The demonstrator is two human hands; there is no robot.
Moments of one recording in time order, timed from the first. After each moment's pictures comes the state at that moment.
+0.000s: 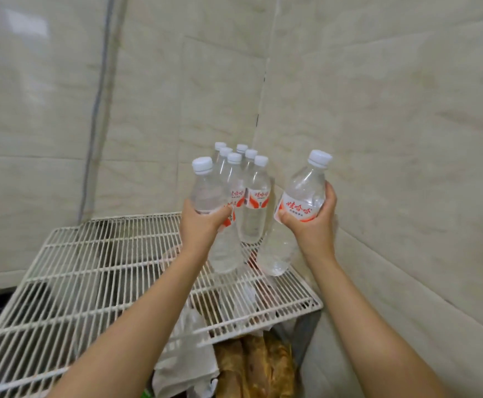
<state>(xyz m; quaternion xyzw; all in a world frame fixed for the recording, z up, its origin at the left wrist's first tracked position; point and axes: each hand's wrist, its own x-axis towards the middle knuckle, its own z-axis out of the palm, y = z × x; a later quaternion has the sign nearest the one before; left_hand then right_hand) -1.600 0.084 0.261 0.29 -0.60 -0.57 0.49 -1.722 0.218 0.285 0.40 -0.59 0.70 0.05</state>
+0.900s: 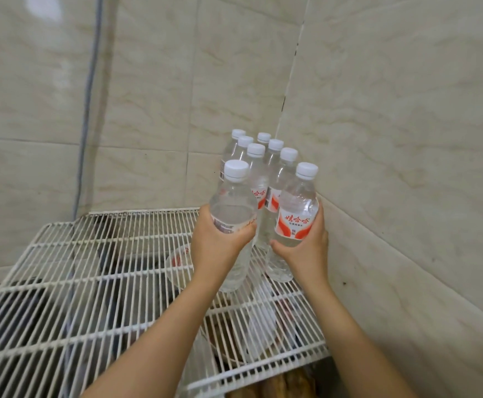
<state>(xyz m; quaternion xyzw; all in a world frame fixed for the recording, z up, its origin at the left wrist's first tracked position) -1.631 0.061 0.236 0.31 -0.63 -0.51 0.50 -1.784 0.128 0.208 0.36 -0.76 0.54 0.06</state>
